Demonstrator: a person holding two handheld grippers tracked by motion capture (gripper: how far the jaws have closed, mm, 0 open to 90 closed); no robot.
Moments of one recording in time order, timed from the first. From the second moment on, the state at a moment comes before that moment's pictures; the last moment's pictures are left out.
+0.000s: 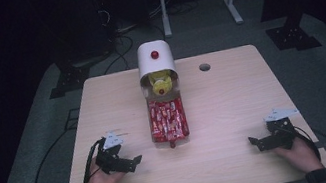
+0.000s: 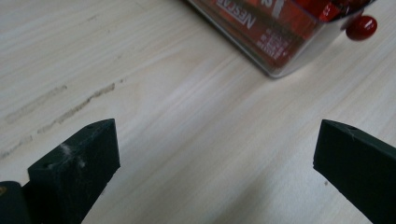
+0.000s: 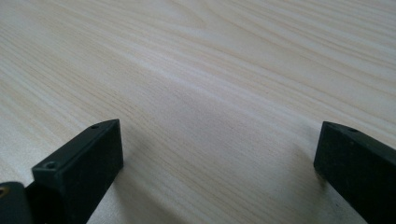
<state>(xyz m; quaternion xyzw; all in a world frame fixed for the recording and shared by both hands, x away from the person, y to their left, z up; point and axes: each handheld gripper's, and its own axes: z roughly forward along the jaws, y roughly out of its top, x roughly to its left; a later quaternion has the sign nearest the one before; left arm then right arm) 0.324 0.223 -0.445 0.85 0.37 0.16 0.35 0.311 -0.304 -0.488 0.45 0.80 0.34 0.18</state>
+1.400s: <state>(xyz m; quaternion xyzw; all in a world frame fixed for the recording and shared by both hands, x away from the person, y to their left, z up) 0.349 0.197 -0.405 0.84 0.35 0.14 0.38 0.310 -0.303 -0.488 0.45 0.80 0.34 0.19</state>
